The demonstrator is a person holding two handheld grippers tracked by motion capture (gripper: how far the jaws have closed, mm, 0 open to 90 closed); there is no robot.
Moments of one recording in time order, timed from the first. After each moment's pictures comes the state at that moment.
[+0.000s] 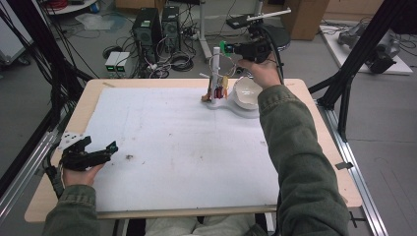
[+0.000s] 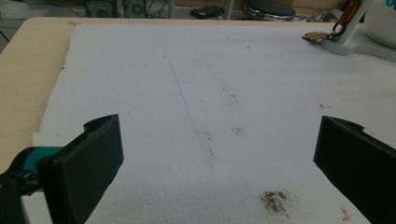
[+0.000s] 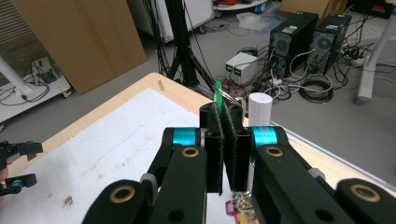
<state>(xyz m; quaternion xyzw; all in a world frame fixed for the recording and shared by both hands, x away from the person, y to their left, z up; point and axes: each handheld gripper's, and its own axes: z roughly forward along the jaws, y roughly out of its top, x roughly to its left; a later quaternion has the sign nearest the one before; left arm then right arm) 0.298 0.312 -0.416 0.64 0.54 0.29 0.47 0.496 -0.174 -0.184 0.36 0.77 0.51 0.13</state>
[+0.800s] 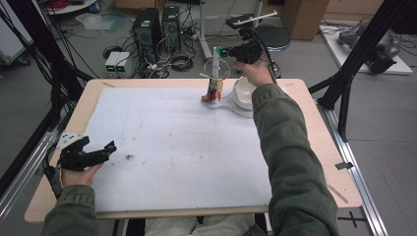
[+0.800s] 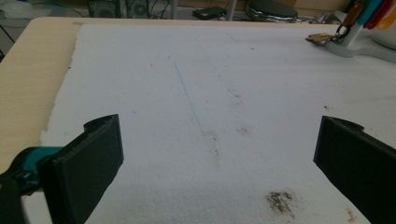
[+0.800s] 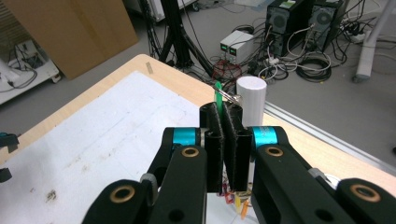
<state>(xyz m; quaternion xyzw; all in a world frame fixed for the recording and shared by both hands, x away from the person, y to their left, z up) 0.298 0.316 -0.416 0.63 0.54 0.30 0.47 0.521 -0.161 -0.206 0.39 0.78 0.47 0.12</state>
